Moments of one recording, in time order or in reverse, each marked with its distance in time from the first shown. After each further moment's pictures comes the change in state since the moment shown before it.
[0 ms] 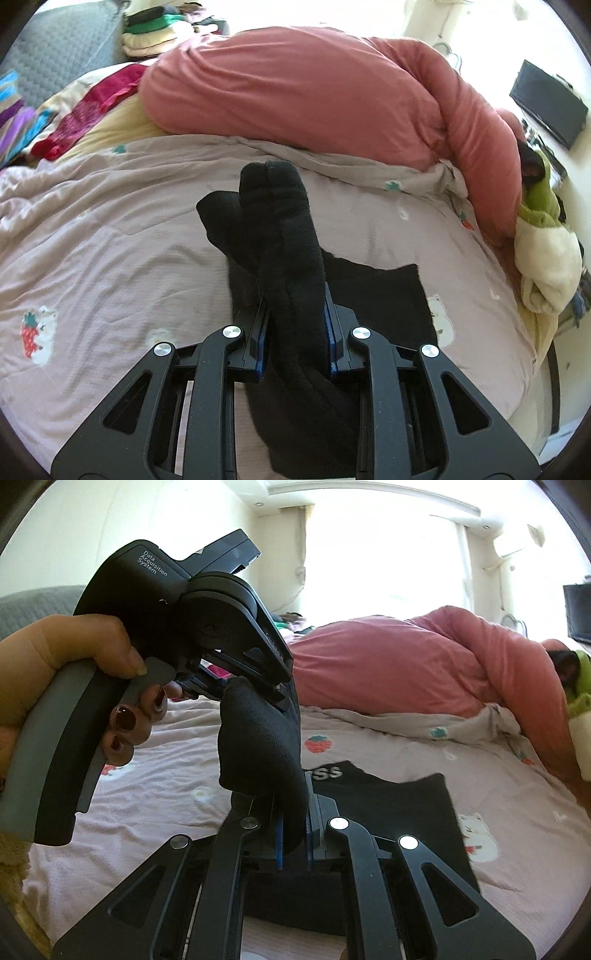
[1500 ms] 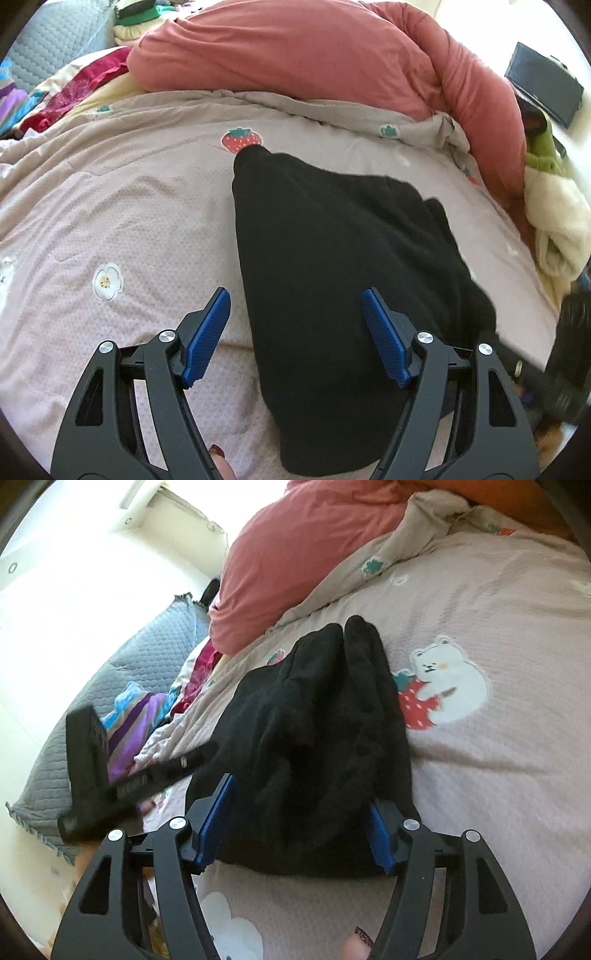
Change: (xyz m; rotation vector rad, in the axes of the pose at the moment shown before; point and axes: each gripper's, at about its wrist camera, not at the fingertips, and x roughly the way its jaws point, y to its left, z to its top) left arm 0.047 -0.009 -0.077 0.027 0.007 0.002; right arm 0.038 -0.174 -0.061 0.674 0.356 0.314
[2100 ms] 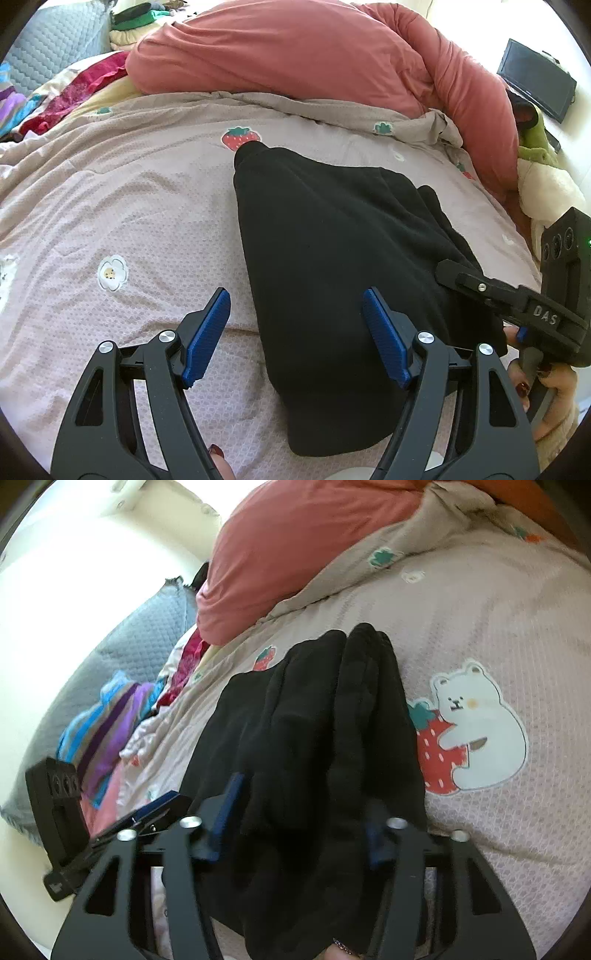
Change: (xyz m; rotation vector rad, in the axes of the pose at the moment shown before) left arm -0.007 0.006 -0.010 0.009 -0.009 -0.021; right arm 0.028 0.010 0.027 -0.045 0.056 -0.055
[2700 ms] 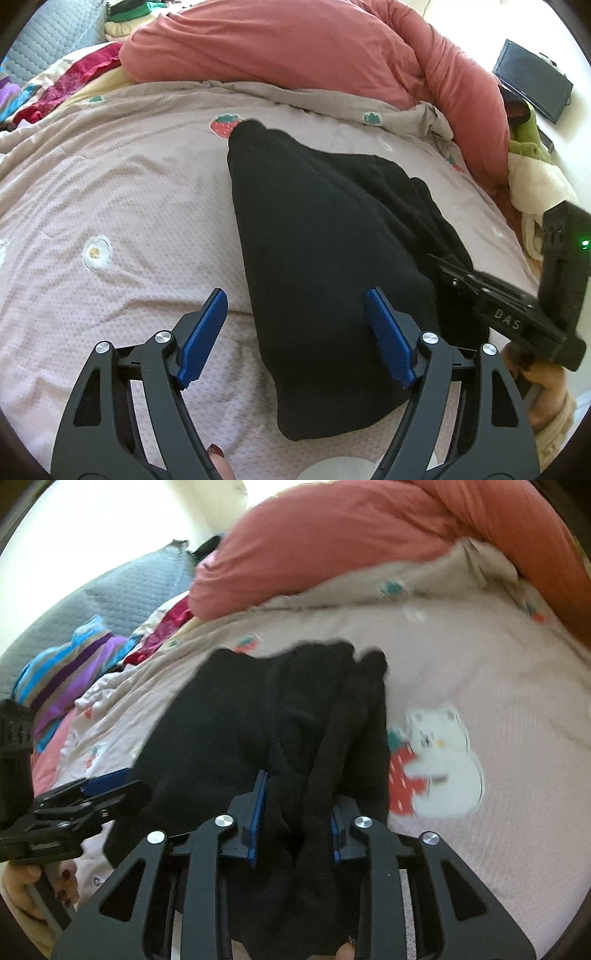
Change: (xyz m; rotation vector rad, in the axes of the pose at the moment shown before) left arm 0.001 -0.009 -0.014 -0.003 0.024 -0.037; right arm 0.005 0.009 -0.008 -0.224 0.000 -0.208
